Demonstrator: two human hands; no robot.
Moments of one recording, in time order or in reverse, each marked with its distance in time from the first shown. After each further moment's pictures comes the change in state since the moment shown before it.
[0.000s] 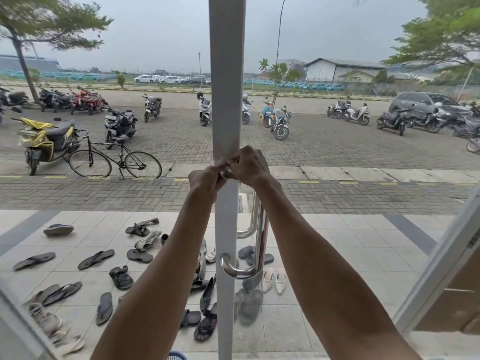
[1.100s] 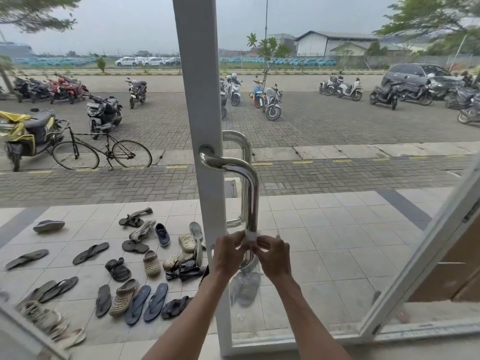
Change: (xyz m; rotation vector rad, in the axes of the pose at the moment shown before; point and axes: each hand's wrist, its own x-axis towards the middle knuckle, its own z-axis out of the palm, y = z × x) left_hand -0.013 -0.231 -0.070 0.996 -0.378 0.567; right_hand -0.173 0.177 0.129 0.373 0.119 0.270
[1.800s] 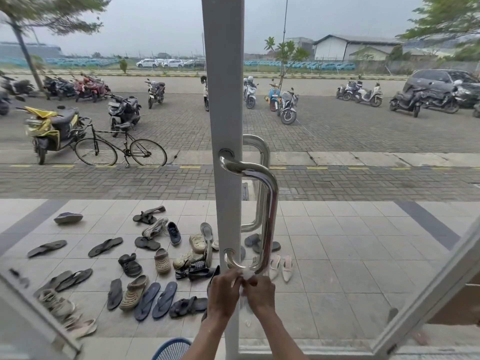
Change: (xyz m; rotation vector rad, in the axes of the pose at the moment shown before) left_hand -0.069 -0.053 0.001 0.281 0.093 -0.099; right_hand -0.048 0.031 0.089 0.019 -0.218 0.428
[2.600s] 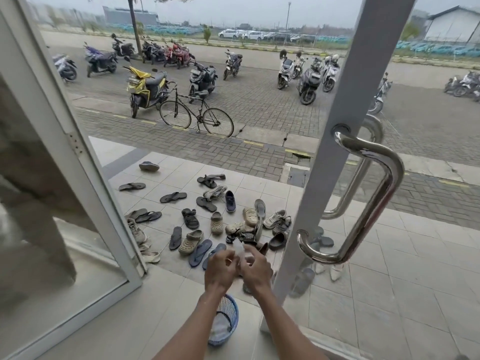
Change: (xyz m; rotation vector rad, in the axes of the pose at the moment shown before) left_hand -0.057 -0.128 -0.119 -0.066 0.150 -0.478; right_hand -0.073 -0.073 0.146 -0.004 -0.276 -0.328
